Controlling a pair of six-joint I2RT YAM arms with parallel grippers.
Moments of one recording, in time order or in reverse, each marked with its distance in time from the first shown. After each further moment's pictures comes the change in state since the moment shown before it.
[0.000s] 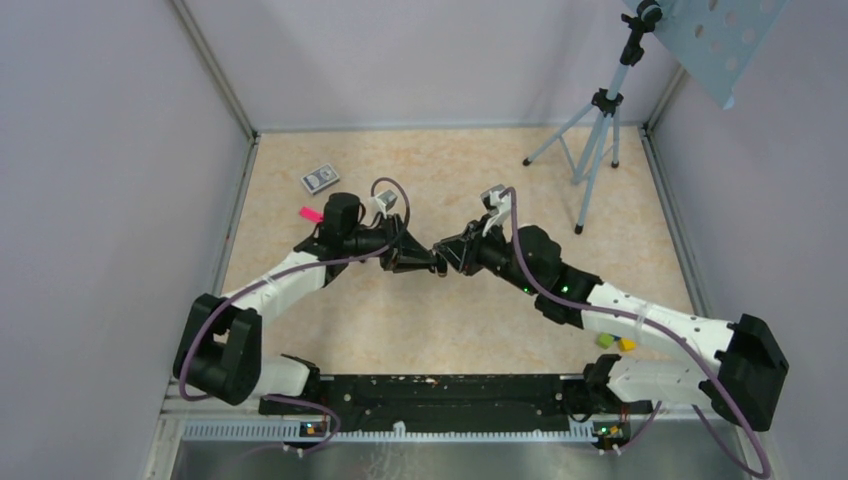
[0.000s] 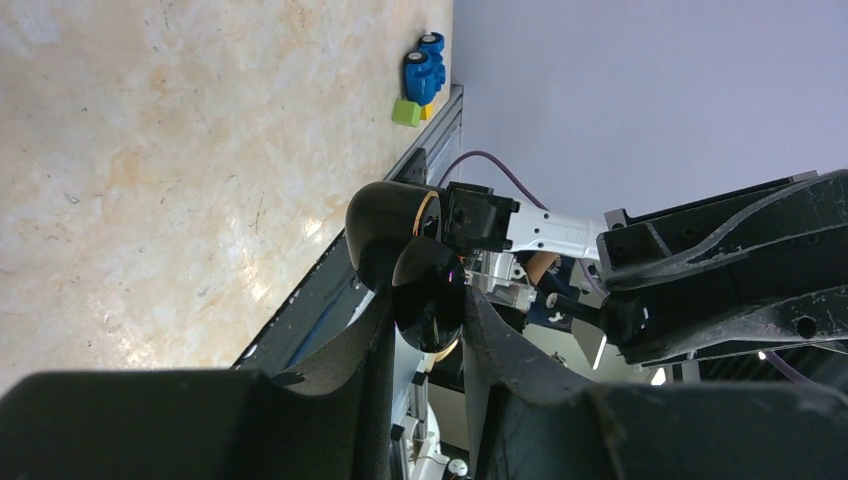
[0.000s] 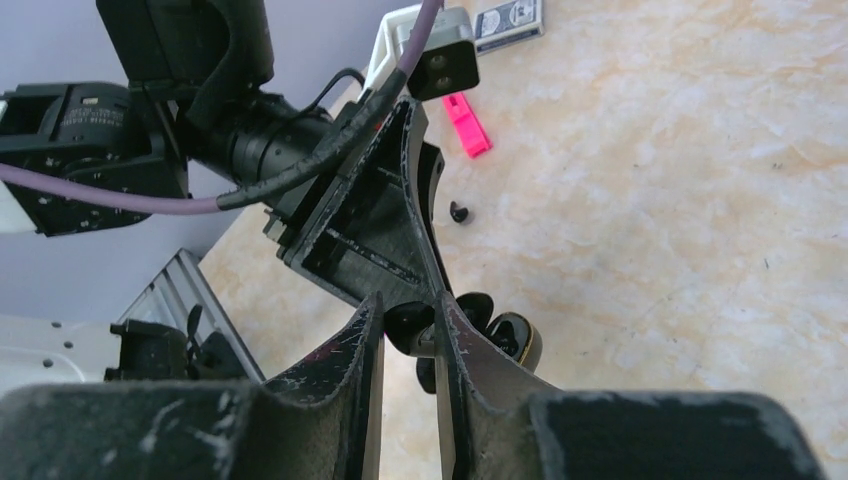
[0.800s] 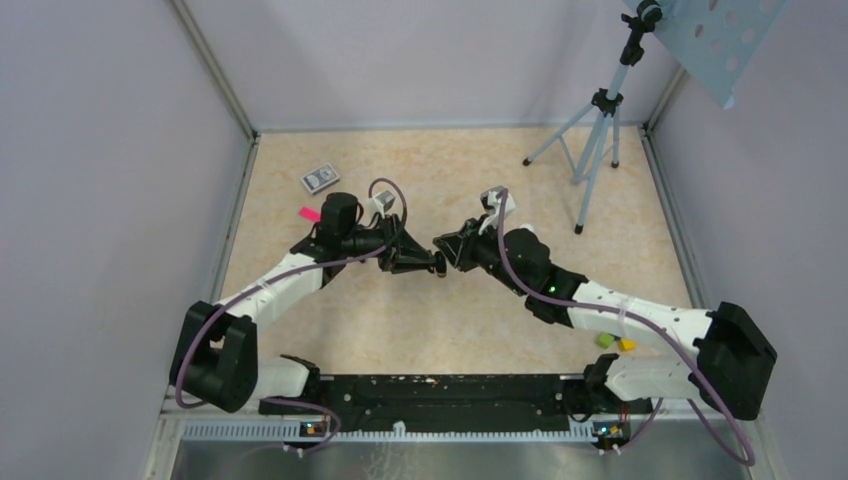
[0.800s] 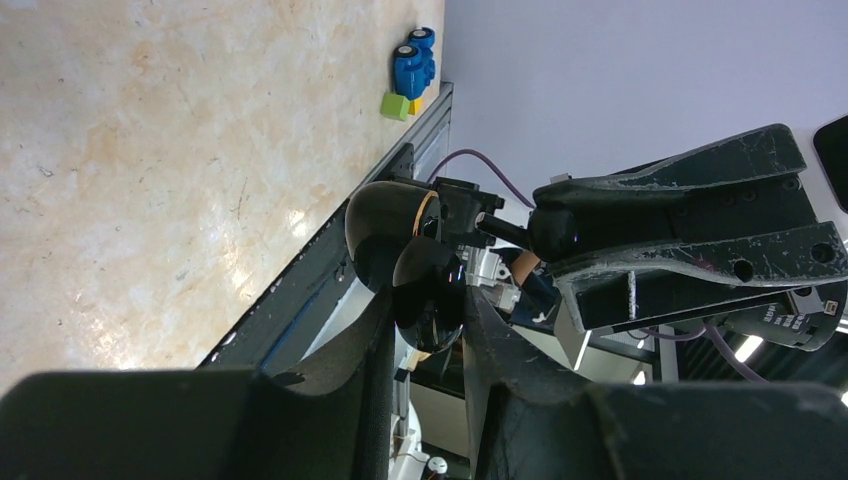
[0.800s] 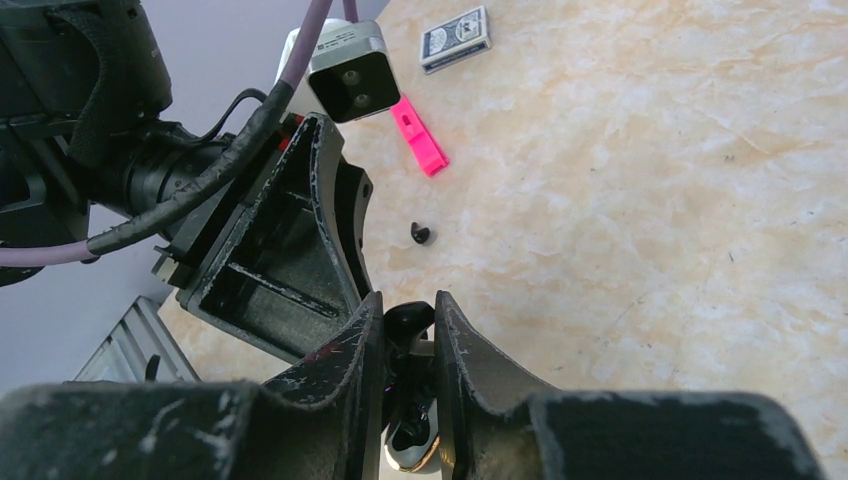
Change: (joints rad) left arm -0.001 -0.039 0.008 -0.045 -0.001 -0.040; right arm 0.005 0.081 -0.034 0.129 0.127 0.029
